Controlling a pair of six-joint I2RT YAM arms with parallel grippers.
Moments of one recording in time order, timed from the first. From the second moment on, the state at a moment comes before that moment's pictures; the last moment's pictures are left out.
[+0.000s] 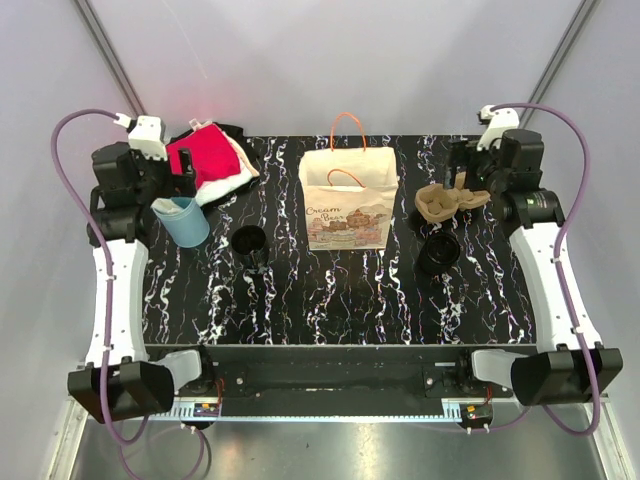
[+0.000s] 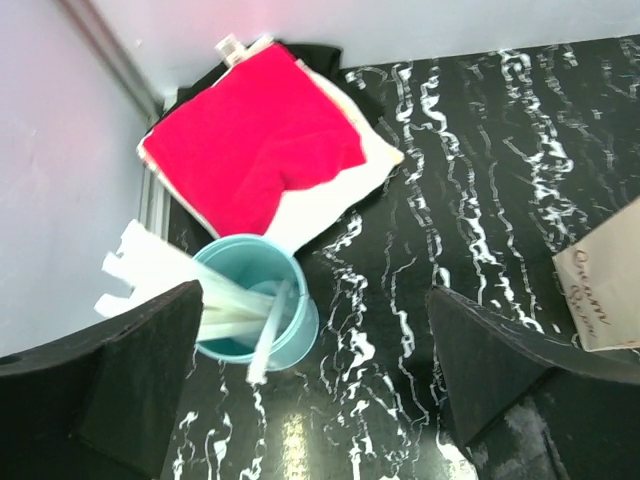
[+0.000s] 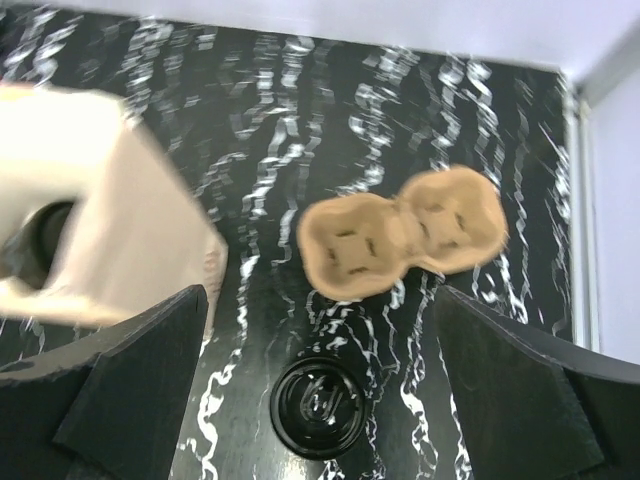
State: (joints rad) left arm 0.15 1.14 1.29 -0.48 0.21 0.14; right arm 0.08 1.22 1.37 -0.54 -0.06 -0.06
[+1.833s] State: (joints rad) left arm 0.43 1.20 1.14 -0.66 0.61 0.30; right arm -0.05 1.31 1.31 -0.49 -0.18 0.11
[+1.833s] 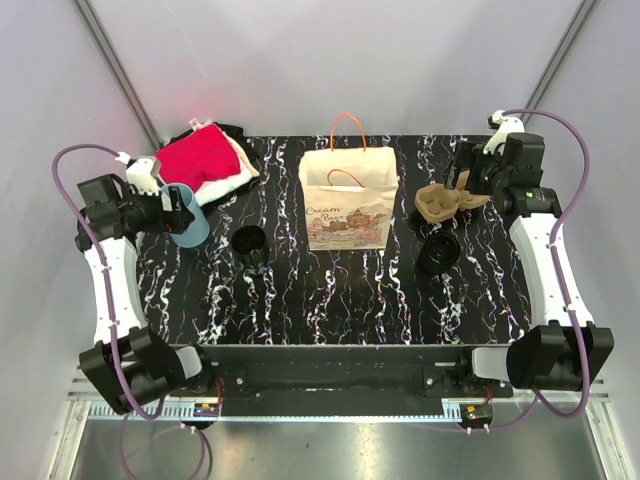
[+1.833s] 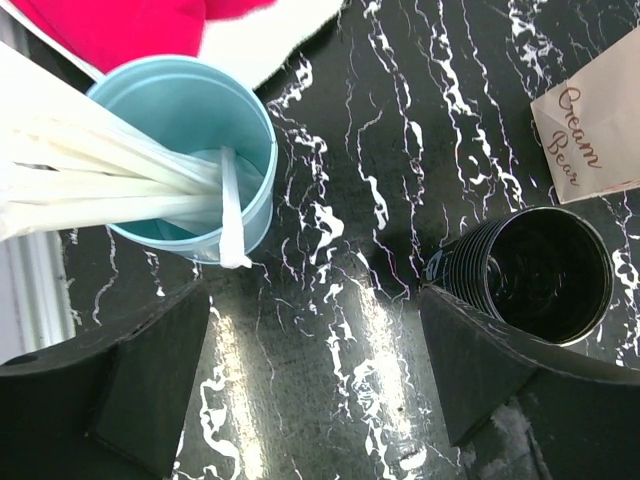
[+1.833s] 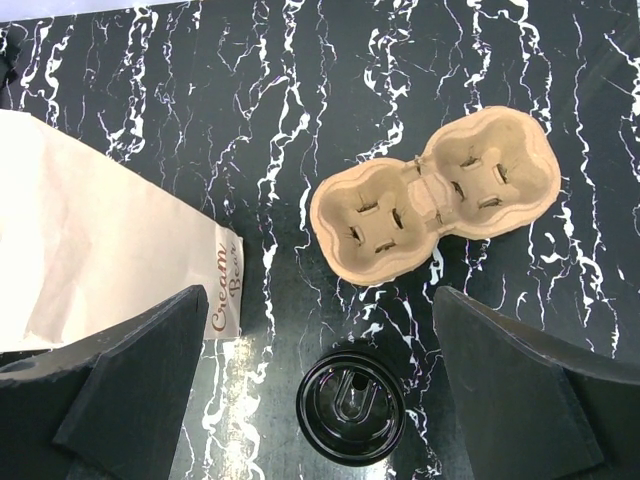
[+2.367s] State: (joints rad) left arm 0.43 1.39 1.18 -0.60 0.60 0.29; right arm -0.05 1.31 1.30 -0.49 -0.23 0.12
